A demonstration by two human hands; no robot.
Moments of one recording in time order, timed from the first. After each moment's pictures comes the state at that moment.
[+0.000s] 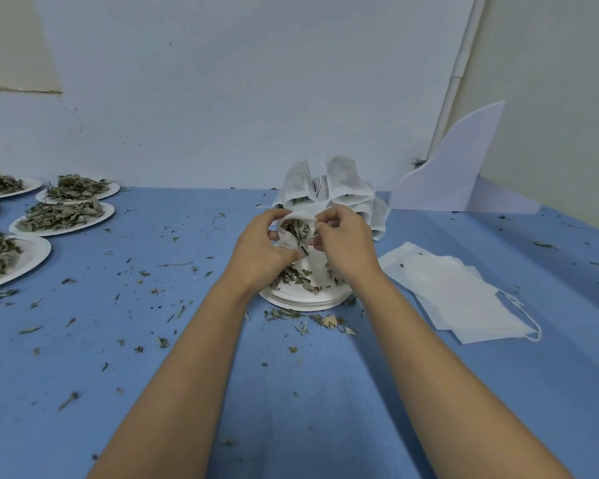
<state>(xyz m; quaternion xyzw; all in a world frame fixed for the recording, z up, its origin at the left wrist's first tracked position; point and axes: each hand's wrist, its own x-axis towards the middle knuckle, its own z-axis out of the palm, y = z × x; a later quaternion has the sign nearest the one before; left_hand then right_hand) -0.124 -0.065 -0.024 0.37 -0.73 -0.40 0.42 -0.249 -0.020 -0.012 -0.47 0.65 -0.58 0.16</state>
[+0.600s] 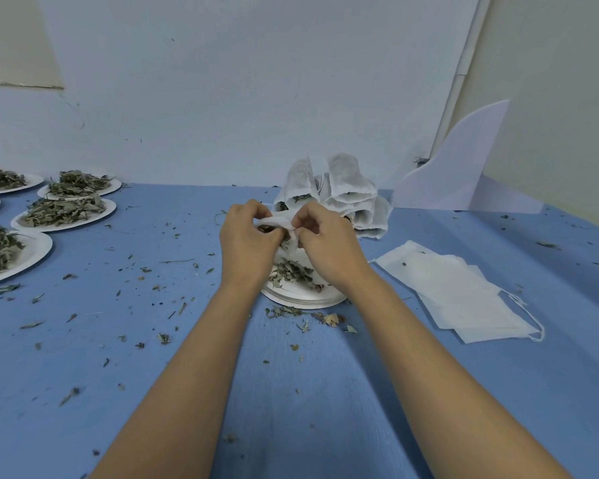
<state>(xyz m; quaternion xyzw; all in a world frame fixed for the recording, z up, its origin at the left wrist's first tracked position) -0.126 -0.071 -0.028 0.43 -0.68 -0.24 0.55 -0.232 -0.015 -0.010 -0.60 0.62 -0.48 0.11</state>
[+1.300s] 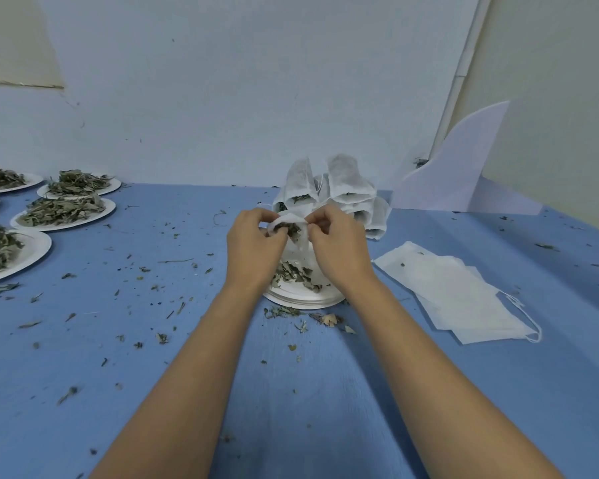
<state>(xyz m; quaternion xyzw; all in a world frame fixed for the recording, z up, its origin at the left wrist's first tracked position) -0.132 -0.068 -0.030 0.42 -0.68 -0.29 0.53 -0.239 -0.018 -0.015 -0.54 0.67 -0.51 0.05</state>
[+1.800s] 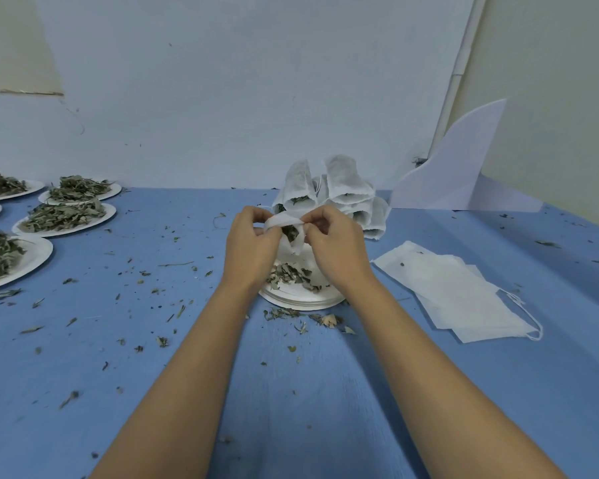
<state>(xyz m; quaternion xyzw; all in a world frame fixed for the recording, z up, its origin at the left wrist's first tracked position) -0.128 -0.066 -0.025 0.40 -0.66 -0.37 0.52 -0.238 -0.017 -0.015 -0.52 0.64 -0.55 0.10</state>
